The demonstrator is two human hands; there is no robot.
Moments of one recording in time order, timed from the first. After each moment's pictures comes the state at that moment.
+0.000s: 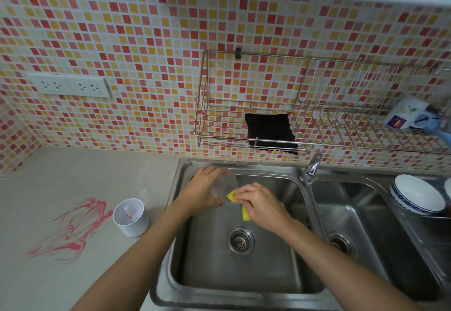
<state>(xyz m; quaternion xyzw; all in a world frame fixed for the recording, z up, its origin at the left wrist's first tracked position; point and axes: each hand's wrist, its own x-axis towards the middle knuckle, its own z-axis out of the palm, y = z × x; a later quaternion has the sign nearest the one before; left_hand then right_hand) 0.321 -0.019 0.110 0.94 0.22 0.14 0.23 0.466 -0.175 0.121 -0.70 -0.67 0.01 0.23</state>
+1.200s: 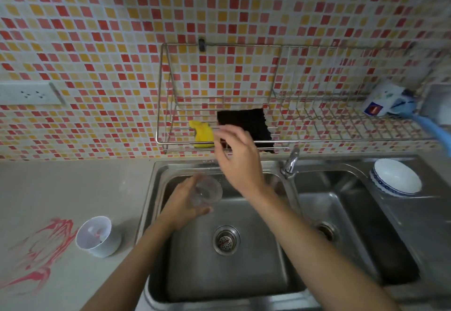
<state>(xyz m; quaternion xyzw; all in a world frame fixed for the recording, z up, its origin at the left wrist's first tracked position) 0.348 -0.025 0.085 0.89 0.26 0.13 0.35 0.491 -0.124 0.196 -0.71 -0.51 -0.11 0.47</state>
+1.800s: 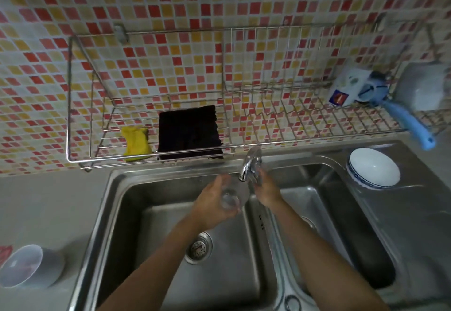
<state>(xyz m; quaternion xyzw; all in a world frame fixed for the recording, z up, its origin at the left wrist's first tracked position) 0.517 -0.121 0.078 0.87 0.24 0.07 0.42 0.696 -0.214 0.007 -0.84 -0.29 0.23 0.39</state>
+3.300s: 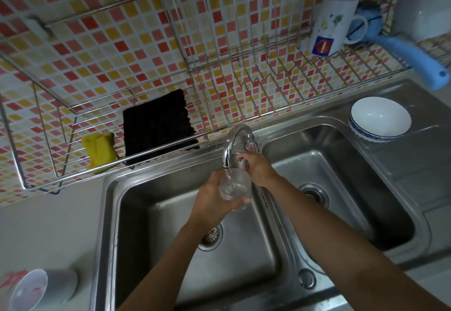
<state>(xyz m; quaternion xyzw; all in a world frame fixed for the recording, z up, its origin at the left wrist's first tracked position) 0.533 -0.147 0.066 0.84 0.31 0.04 0.44 0.720 -0.195 -0.051 -0.83 -0.37 0.22 0.35</state>
